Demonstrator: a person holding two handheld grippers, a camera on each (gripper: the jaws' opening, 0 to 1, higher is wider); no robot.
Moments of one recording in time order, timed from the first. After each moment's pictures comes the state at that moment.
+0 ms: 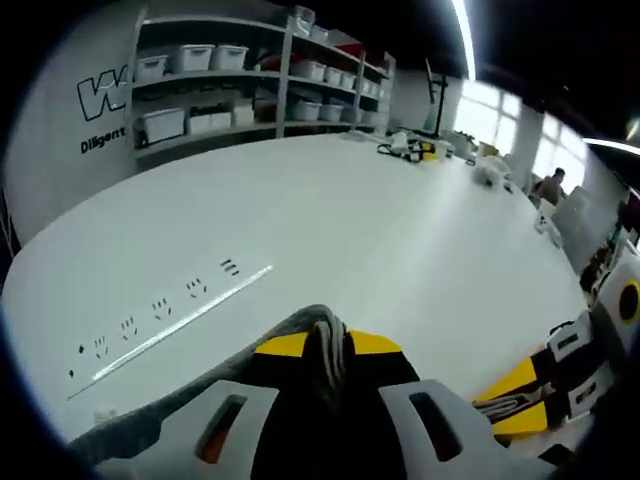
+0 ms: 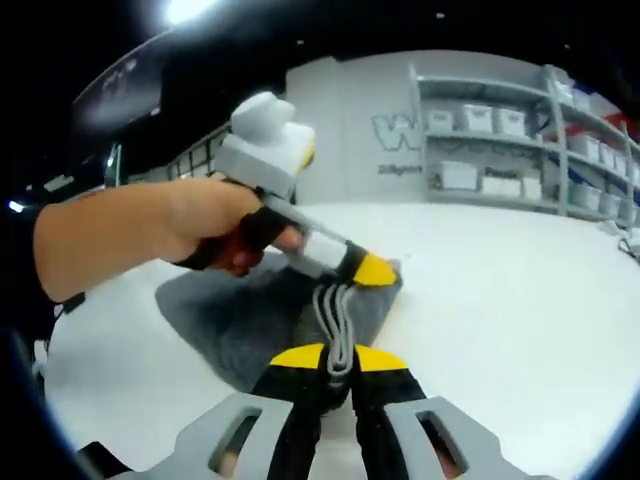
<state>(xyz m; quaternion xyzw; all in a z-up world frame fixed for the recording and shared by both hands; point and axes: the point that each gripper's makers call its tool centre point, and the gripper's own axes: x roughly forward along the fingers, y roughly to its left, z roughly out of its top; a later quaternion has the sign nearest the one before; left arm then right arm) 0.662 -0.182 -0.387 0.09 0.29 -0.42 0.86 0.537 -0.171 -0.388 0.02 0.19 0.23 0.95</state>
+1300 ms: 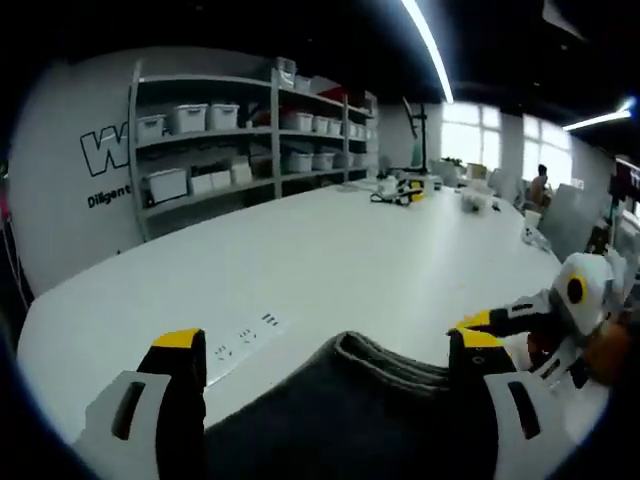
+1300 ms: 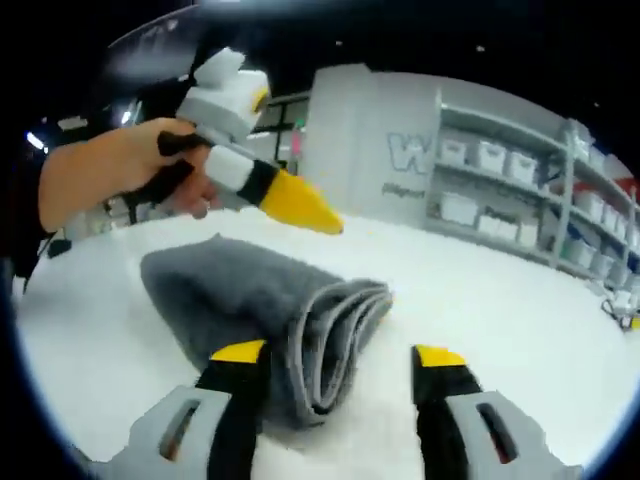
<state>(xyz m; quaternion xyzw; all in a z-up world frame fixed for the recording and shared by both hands) 0.649 -0.112 -0.306 0.09 0.16 -0.43 0.89 0.554 -0.181 -0.361 -0.06 0.10 0.22 0.97</state>
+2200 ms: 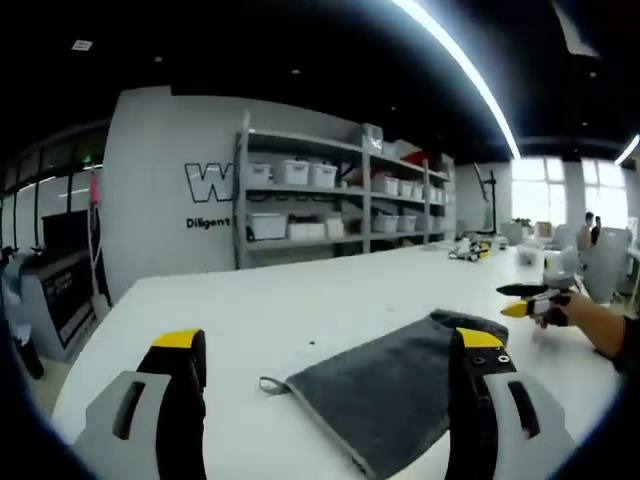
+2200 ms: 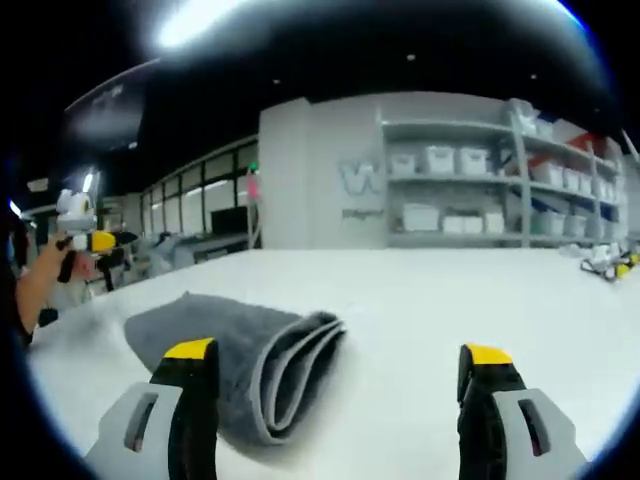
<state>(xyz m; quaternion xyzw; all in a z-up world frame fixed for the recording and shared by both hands) 0.570 0.157 -0.271 0.01 0.05 -0.26 0.96 0.552 -0.226 -0.343 0.02 0.08 0.16 0.98</state>
